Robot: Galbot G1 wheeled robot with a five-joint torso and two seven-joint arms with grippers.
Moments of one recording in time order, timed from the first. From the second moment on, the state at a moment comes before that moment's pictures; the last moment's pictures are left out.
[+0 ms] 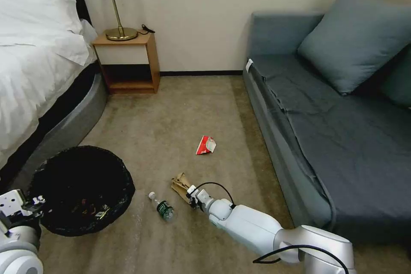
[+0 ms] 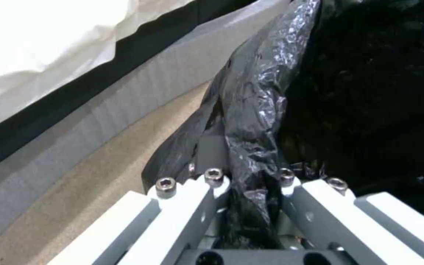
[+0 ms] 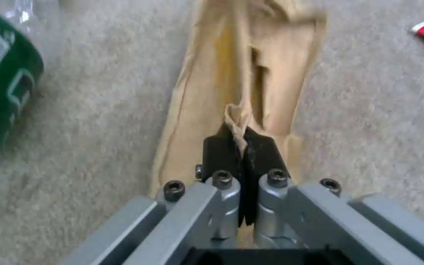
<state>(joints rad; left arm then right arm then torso) 1.64 -1.41 -1.05 -2.34 -0.61 0.66 -0.44 -0.49 1.43 -0.82 0.77 0.59 -0.05 0.09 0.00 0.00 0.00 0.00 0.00</state>
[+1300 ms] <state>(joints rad) 1.56 -1.36 -0.98 -2.26 -0.60 0.66 -0.44 -0.37 1.13 -0.71 1.97 0.99 -0.27 0.39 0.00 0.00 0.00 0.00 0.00</state>
